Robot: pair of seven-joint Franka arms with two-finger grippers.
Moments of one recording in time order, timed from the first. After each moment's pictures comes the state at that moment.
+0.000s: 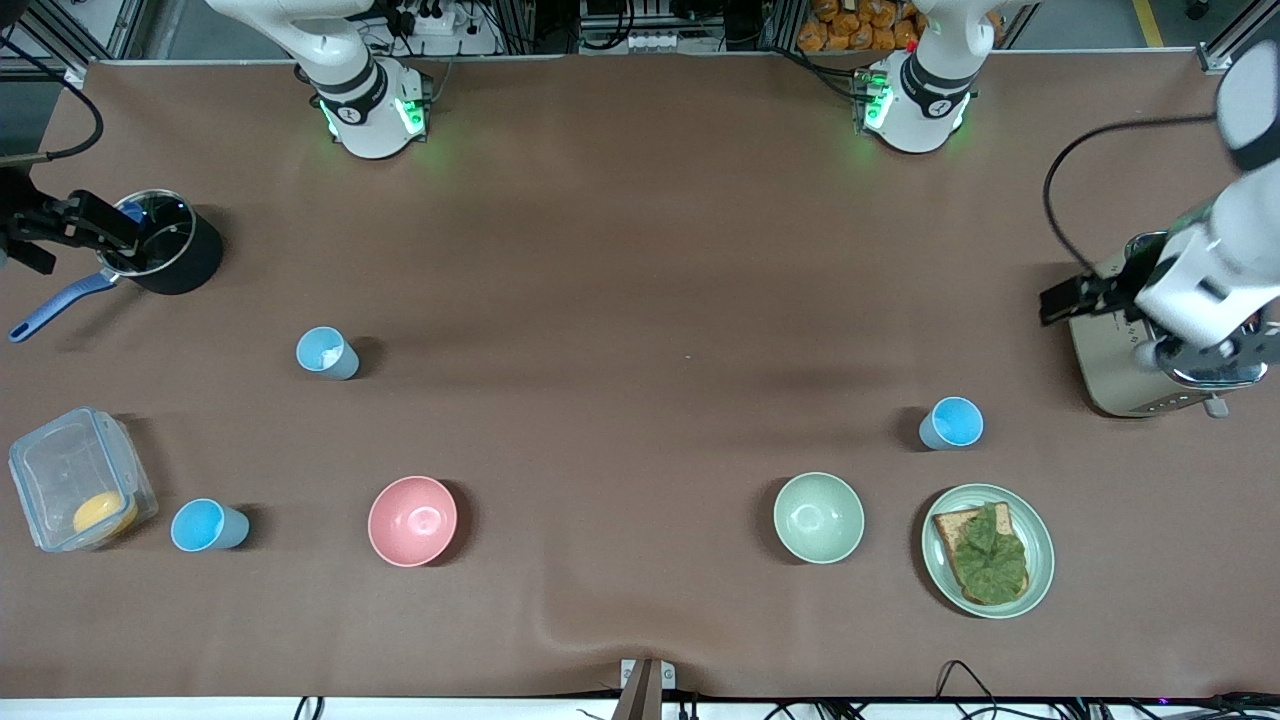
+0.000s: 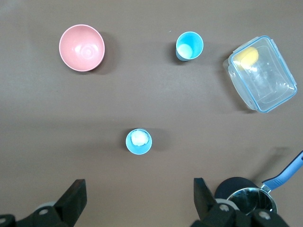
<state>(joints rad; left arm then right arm) 0.17 0.17 -0.26 -1.63 0.04 1.71 -0.14 0.03 -0.05 -0.06 -1.61 -0.01 1.60 -0.07</state>
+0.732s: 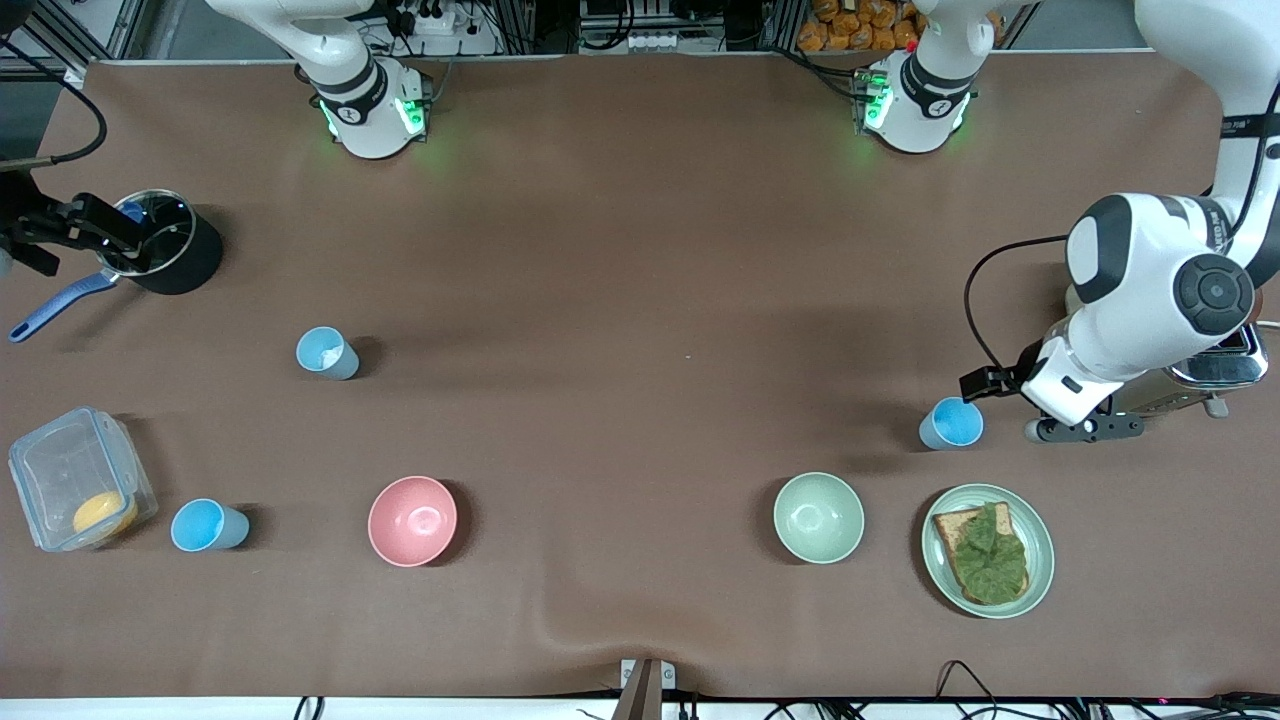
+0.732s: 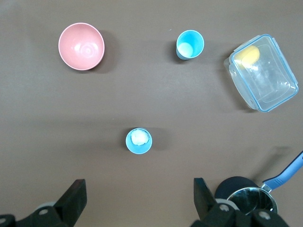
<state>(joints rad) 0.18 0.30 -0.26 -1.90 0.04 2.19 -0.14 0.03 -0.04 -0.06 -1.61 -0.01 1.60 -0.07</state>
